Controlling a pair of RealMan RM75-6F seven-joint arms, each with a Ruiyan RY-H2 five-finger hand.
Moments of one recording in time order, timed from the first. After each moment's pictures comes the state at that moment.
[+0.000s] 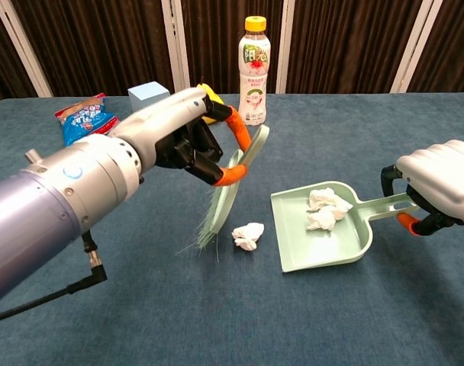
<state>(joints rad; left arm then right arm) -0.72 -1.87 -0.26 -1.75 1.02 1.23 0.41 0.44 -1.64 0.09 -1.55 -1.18 1.30 -0.86</state>
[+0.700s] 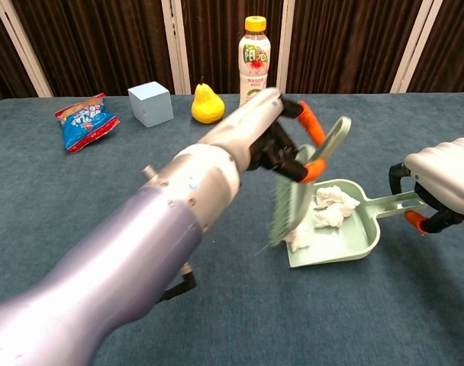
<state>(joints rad) -0.84 -2.16 -0.41 -1.49 1.07 1.21 0.35 0.44 -1.62 0.09 -1.54 -1.18 1.30 -0.85</state>
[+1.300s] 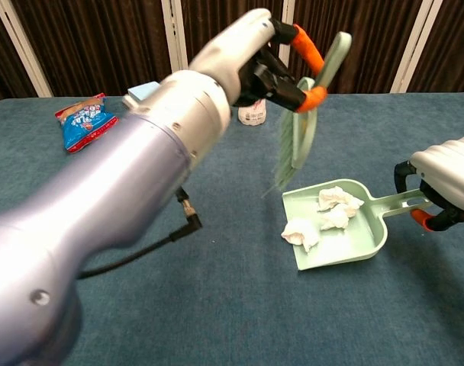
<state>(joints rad) -0.85 -2.06 -0.49 -1.59 1.13 1.22 0.34 0.44 -1.61 0.09 -1.55 -1.17 1.30 -0.84</state>
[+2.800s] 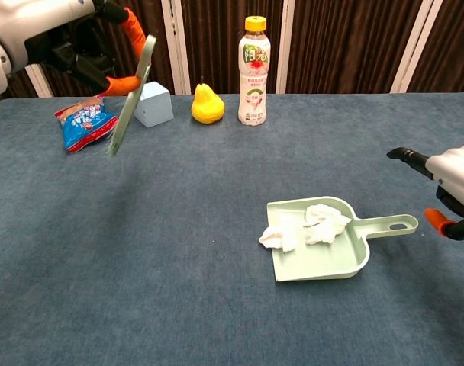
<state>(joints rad) -0.65 -1.48 -0.30 -1.84 1.17 1.24 0.48 0.38 -1.55 0.05 -1.73 -1.18 1.38 -0.96</state>
